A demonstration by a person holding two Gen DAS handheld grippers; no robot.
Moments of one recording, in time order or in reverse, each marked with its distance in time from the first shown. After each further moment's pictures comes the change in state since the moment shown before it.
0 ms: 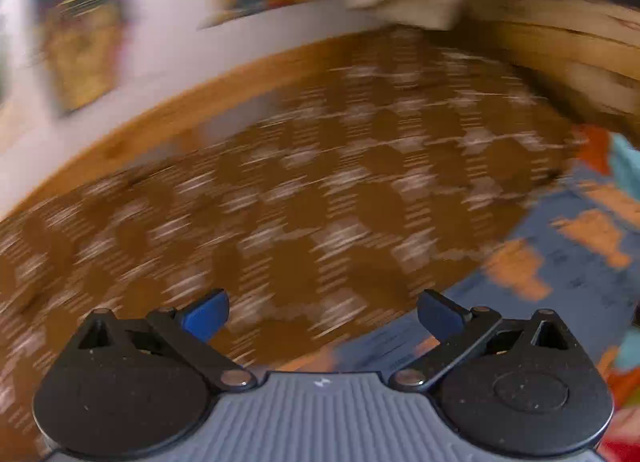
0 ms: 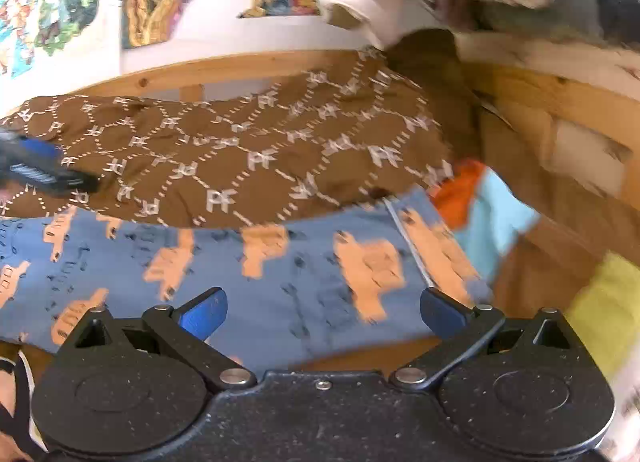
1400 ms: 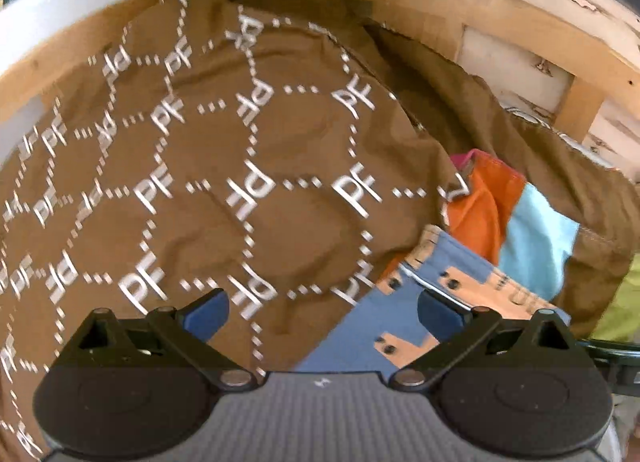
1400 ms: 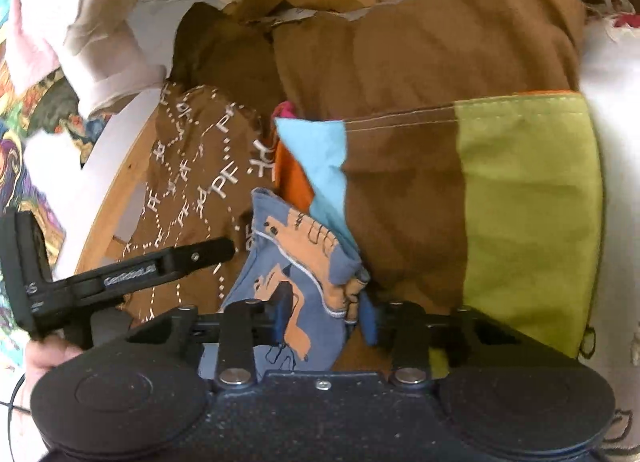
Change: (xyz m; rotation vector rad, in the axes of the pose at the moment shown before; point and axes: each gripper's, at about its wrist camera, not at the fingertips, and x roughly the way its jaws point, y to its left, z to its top) left arm 0.112 -0.115 0.095 0.039 0.239 -0.395; right arm 0.026 -0.114 0.008 0.870 0.107 0.074
